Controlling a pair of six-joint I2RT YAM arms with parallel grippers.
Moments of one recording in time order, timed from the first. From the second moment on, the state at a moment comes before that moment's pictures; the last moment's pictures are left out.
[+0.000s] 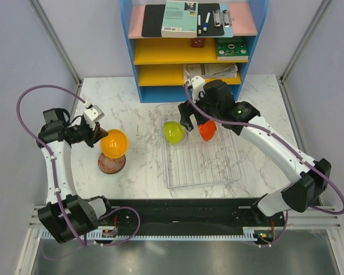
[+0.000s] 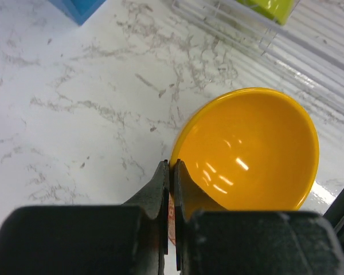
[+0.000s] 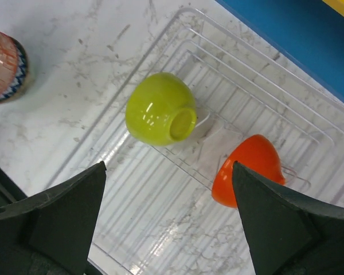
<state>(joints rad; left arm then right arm) 0.40 1.14 1.08 -0.95 0.91 1.01 0.66 1.48 1.50 -0.62 -0.08 -0.01</state>
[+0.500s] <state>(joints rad) -0.14 1.29 1.24 -0.69 0.86 0.67 0.55 1.54 1.53 -0.50 -0.65 0.27</state>
